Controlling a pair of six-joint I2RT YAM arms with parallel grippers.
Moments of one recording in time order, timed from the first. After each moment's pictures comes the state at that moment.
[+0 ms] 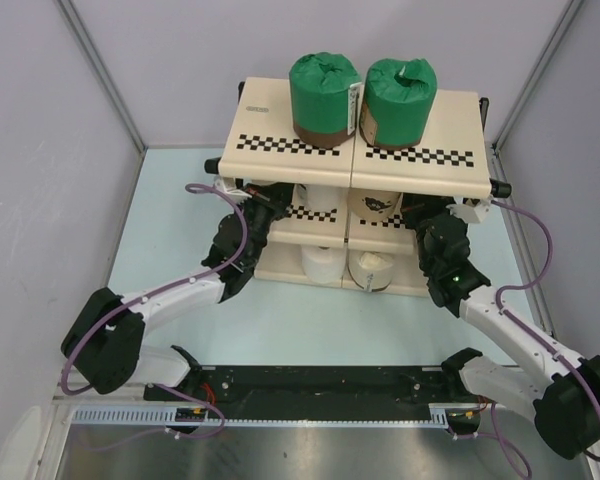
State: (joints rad) left arm -0.68 1.33 0.71 0.83 -0.40 -0.89; right arm 0.49 0.99 0.66 0.35 0.57 1.02
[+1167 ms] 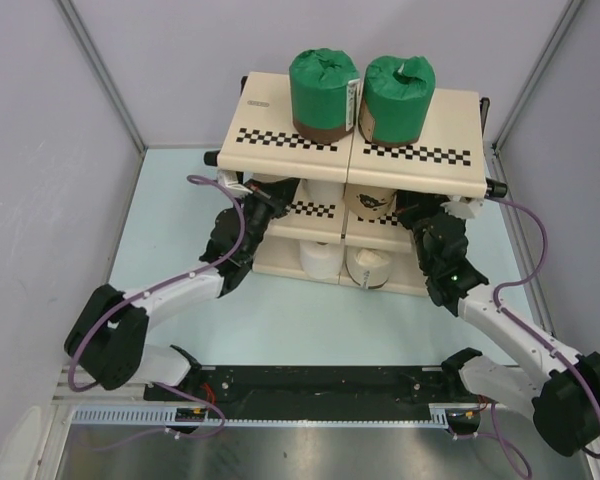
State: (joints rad) left arm -0.62 1.39 0.74 0.84 -0.22 -0.92; right arm 0.48 1.03 0.66 0.40 0.48 0.98
